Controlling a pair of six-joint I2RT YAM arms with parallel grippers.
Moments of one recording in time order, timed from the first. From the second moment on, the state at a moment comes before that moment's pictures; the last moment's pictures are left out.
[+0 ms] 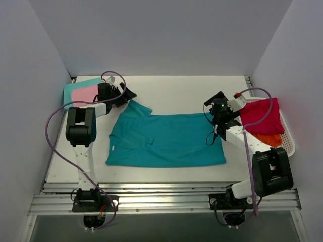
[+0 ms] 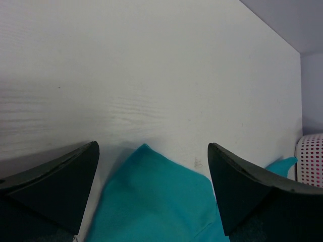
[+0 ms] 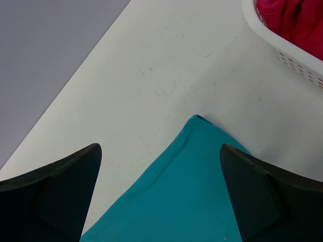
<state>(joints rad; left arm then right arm) -0.06 2.26 1.49 0.29 0.45 -0.67 0.25 1.40 0.79 0.12 0.59 0.88</state>
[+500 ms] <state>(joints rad) -0.08 2.26 1.42 0.37 0.51 -0.67 0.24 1.45 0.79 0.14 0.57 0.88</state>
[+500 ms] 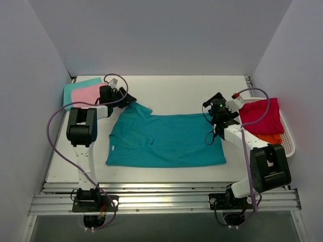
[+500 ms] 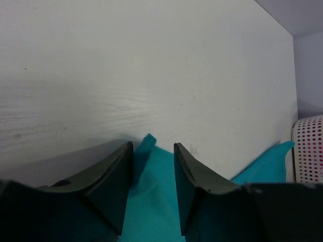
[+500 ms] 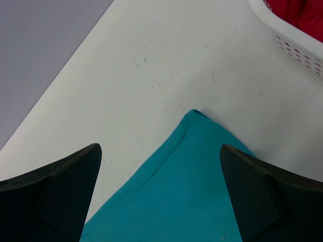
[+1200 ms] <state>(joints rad) -0.06 2.32 1.51 0.32 0.53 -0.67 0.13 1.93 1.07 0.14 0.43 0.80</state>
